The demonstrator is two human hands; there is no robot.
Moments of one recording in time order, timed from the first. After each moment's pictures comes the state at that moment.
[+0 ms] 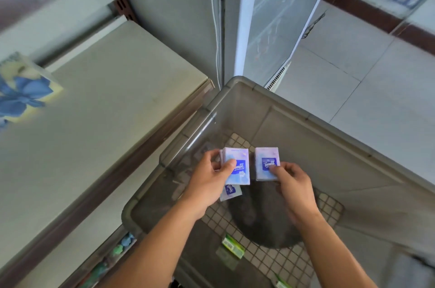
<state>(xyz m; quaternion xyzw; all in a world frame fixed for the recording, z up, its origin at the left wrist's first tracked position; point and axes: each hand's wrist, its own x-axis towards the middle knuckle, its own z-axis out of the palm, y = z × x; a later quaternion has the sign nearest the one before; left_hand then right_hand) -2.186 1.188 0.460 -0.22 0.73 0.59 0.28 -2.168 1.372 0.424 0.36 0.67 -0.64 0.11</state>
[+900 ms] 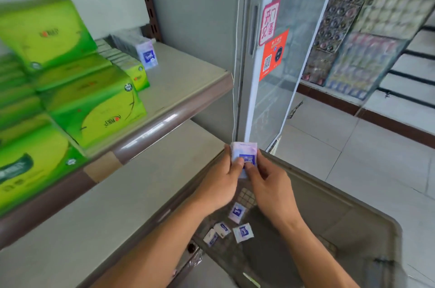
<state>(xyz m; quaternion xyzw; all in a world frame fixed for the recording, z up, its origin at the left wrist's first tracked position) -2.144 1.137 0.676 0.06 0.84 0.52 0.15 -2.112 1.267 0.679 0.03 0.81 -0.58 -0.05</state>
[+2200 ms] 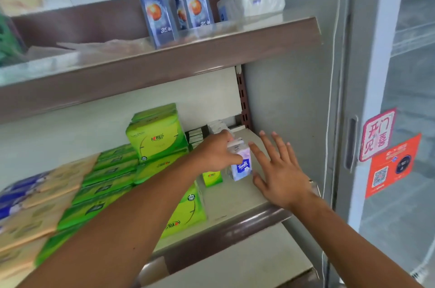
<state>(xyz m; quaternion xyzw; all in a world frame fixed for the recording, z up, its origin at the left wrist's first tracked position) -2.343 1.011 0.867 -0.10 0.98 0.15 -0.07 -2.404 1.179 0.760 -0.37 0.87 -0.16 -0.29</state>
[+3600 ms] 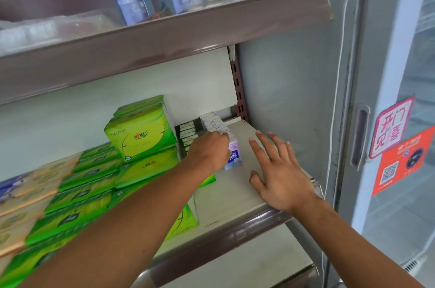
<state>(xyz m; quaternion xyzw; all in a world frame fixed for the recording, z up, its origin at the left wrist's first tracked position) -2.385 1.005 0.835 -0.08 0.98 -0.16 -0.08 -2.416 1.178 0.752 -0.38 0.88 -0.18 -0.22</state>
